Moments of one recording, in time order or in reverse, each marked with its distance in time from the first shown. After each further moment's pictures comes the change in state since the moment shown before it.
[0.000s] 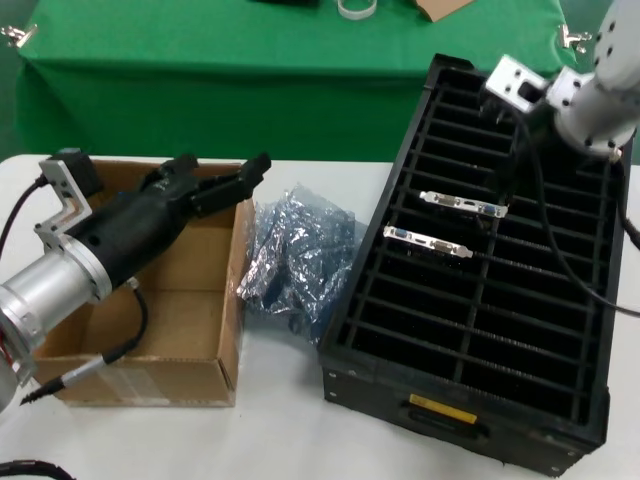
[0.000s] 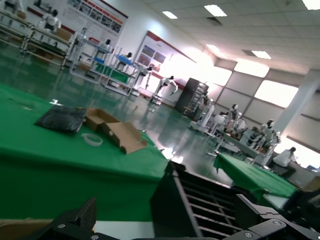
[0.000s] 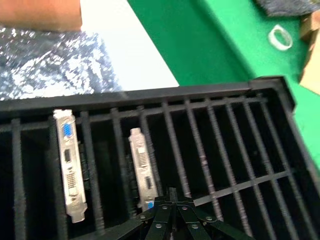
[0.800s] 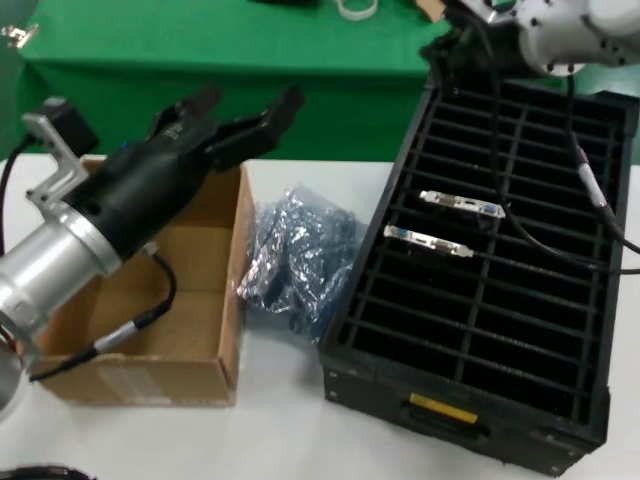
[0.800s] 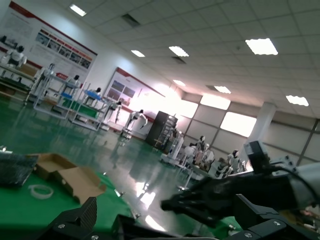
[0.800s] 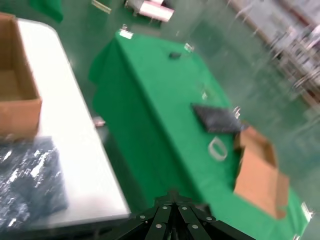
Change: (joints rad) left arm 0.125 -0.022 0.004 -0.401 -0.052 -0.070 -0.116; right arm 0.005 0.013 0.244 0.133 0.094 0.229 -0.279
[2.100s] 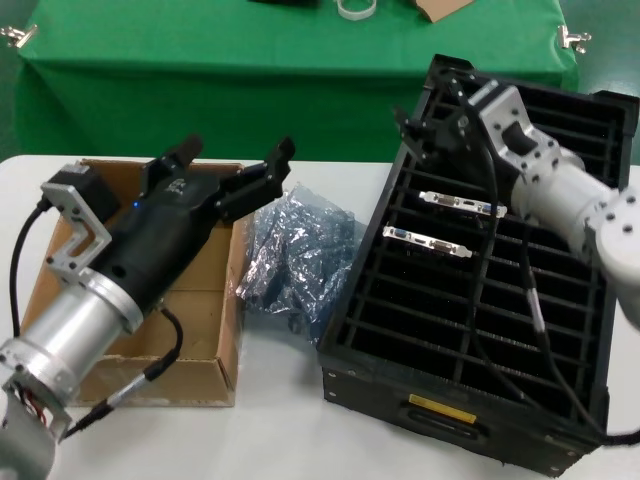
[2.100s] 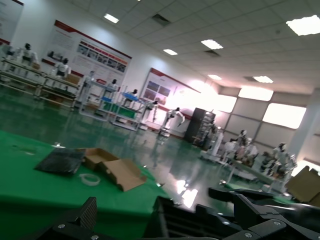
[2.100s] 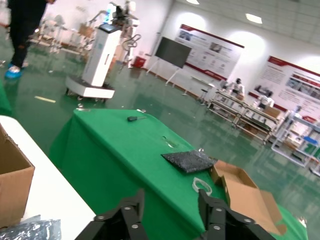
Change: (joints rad) left arm 0.186 0.044 0.023 -0.169 0.087 -0.266 0.044; right arm -0.665 0.156 0.302 0.719 0.188 0.320 -0.092
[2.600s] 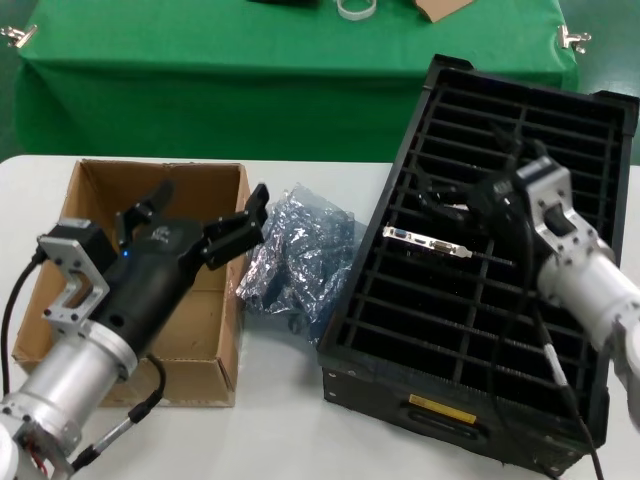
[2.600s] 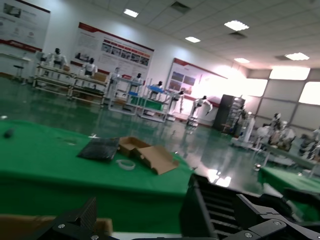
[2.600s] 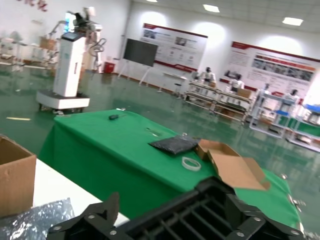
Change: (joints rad) left arm 0.117 0.028 -0.022 -0.034 0.047 -0.114 0.091; right arm -0.281 0.034 0.111 0.211 0.104 0.095 -0.011
